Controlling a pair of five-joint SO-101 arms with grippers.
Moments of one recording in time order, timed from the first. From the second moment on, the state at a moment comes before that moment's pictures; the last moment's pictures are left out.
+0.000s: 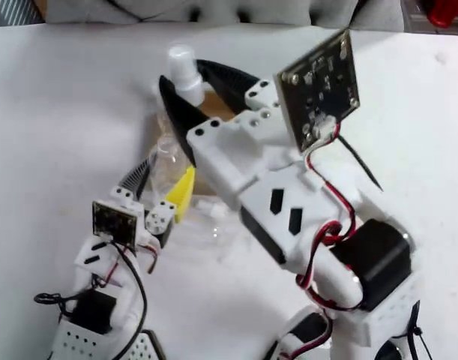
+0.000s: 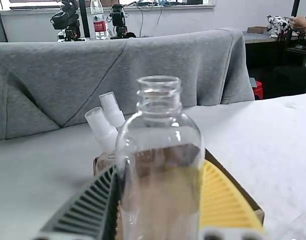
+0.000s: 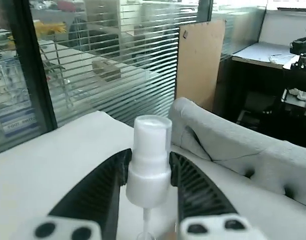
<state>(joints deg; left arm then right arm) 13.4 -104.4 93.3 25.5 -0.2 -41.4 -30.2 -25.8 69.5 0.9</state>
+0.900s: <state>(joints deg) 13.3 -104.4 94.3 25.5 -0.2 -41.2 -20.0 -23.1 57.3 -10.7</state>
